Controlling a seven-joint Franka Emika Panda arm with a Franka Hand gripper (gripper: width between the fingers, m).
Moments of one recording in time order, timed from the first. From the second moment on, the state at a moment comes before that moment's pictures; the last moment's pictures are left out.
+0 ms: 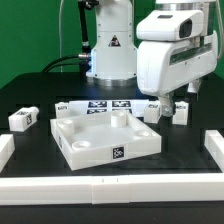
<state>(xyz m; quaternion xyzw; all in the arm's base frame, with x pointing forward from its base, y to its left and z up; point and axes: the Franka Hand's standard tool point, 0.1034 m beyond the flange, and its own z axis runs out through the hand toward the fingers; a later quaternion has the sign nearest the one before) 0.524 0.095 0.078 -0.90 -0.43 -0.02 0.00</state>
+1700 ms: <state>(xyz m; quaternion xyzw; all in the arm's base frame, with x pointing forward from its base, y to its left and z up) 0.473 0.048 0.053 -0.83 -0.56 -0.04 -0.01</state>
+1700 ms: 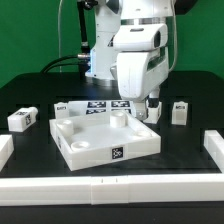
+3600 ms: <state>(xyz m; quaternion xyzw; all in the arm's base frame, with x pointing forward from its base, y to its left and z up) 0.408 -0.053 0.022 -0.64 -0.77 0.04 0.00</state>
